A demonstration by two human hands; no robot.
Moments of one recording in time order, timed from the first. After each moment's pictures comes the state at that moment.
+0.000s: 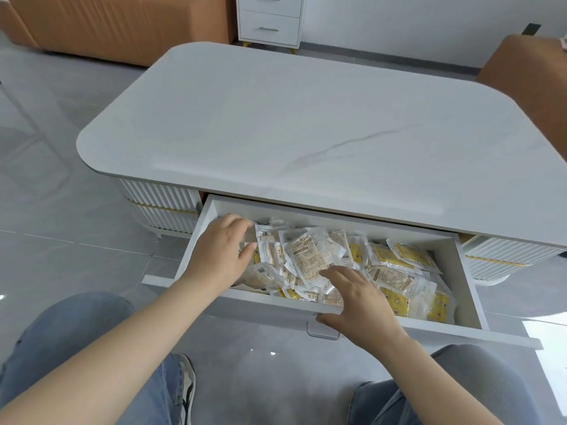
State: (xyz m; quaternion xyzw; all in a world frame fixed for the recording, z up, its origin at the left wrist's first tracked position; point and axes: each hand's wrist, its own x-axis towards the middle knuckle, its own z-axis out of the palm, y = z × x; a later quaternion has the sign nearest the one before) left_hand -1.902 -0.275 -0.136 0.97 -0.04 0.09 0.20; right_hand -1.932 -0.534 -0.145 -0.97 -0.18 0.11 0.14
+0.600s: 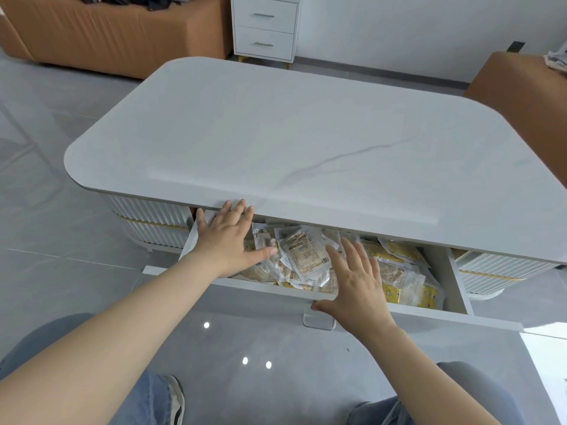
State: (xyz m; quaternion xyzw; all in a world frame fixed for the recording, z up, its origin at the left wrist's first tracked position) left_hand -1.841 -0.280 -0.134 0.99 -0.03 -0.12 0.06; right_hand -1.889 -0.532 -0.143 -0.99 -0.11 0.05 0.07
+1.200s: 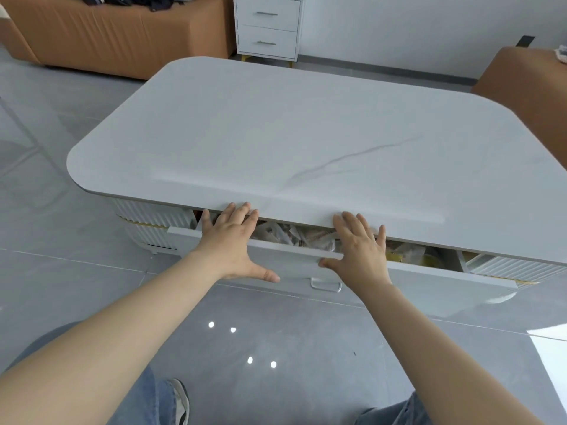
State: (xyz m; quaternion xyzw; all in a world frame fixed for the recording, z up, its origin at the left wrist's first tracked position) left_hand -1.835 -0.278 -0.129 0.99 -0.05 -0.14 0.05; right_hand -1.819 -0.527 -0.151 -0.99 -0.09 0.00 0.07
